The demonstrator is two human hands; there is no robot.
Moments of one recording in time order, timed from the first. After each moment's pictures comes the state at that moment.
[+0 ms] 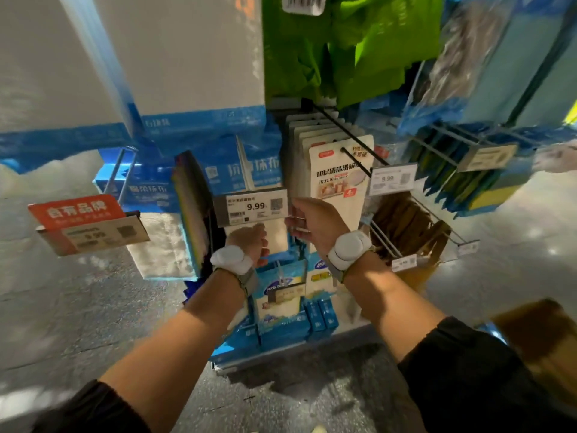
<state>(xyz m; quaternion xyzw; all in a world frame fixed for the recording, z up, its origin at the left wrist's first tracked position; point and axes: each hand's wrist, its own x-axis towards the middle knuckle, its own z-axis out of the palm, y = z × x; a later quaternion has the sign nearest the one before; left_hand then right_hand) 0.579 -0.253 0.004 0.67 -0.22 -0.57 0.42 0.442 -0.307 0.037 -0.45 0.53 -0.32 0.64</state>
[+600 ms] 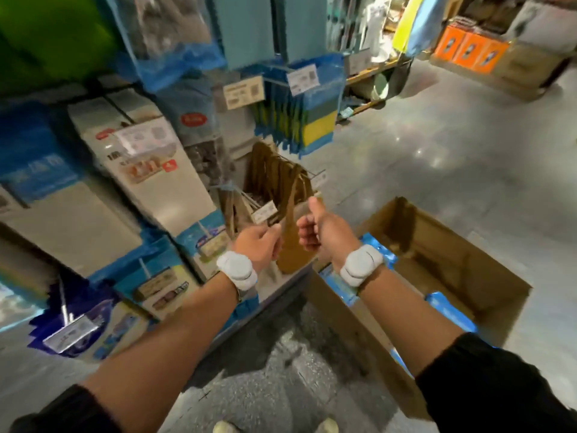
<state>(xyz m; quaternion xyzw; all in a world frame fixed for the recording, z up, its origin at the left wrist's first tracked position) 0.266 -0.184 -0.005 0.59 -0.57 -0.50 0.27 0.110 -0.173 0.016 -0.28 0.67 -0.42 0.55</state>
